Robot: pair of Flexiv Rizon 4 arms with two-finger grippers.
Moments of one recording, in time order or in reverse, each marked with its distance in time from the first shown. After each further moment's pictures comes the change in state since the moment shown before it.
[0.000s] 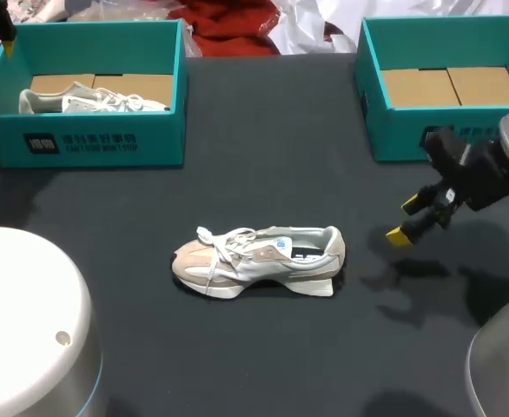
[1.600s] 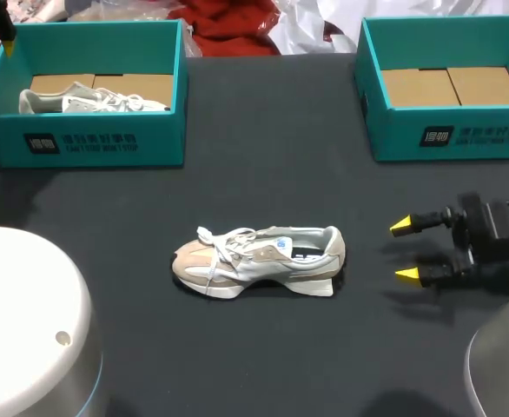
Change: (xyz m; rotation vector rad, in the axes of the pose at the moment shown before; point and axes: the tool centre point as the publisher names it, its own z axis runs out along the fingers) left arm 0.000 0.000 0.000 0.000 0.000 0.000; right arm -0.030 -0.048 0.060 -0.476 0.144 -0.436
